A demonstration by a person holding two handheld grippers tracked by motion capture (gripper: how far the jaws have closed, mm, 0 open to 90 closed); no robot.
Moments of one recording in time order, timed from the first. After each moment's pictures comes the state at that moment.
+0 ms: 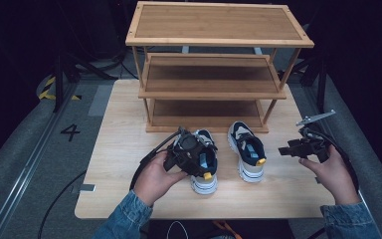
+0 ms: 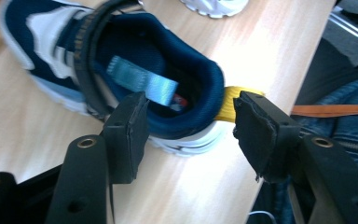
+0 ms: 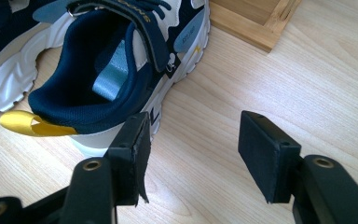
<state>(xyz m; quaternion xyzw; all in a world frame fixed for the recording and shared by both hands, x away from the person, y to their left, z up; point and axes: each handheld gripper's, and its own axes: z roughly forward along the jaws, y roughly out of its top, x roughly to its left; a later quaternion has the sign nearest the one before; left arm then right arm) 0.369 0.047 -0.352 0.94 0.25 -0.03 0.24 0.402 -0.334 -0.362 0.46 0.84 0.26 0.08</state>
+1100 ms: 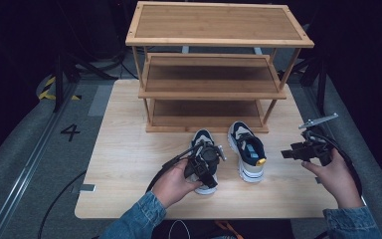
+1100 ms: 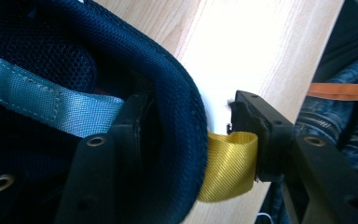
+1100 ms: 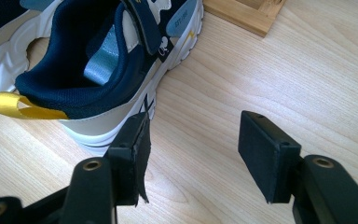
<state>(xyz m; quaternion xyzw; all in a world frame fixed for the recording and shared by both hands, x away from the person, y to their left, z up) 0.372 -0.003 -0.403 0.96 0.22 -0.06 0.16 0.395 -0.341 -0.367 0.47 0.84 0.26 0.08</state>
